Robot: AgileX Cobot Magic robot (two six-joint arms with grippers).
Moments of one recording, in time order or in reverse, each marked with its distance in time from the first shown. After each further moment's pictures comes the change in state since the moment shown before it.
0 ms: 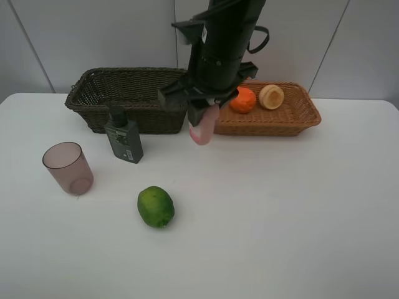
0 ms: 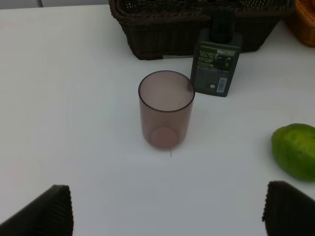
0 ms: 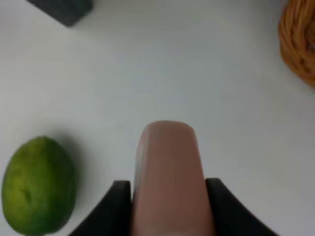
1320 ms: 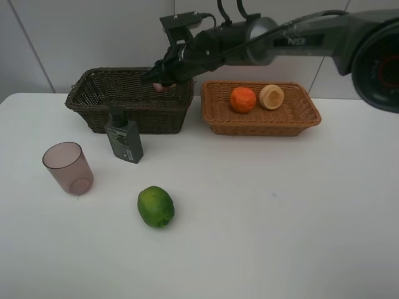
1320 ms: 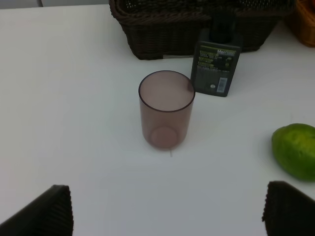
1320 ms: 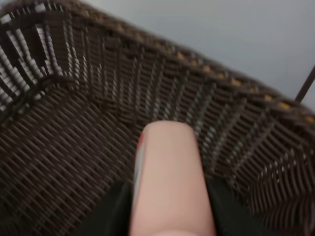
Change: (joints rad) left arm 0.000 0.000 0.000 0.000 0.000 0.000; right arm -0.118 0.409 -0.194 -0.039 -0.849 -0.097
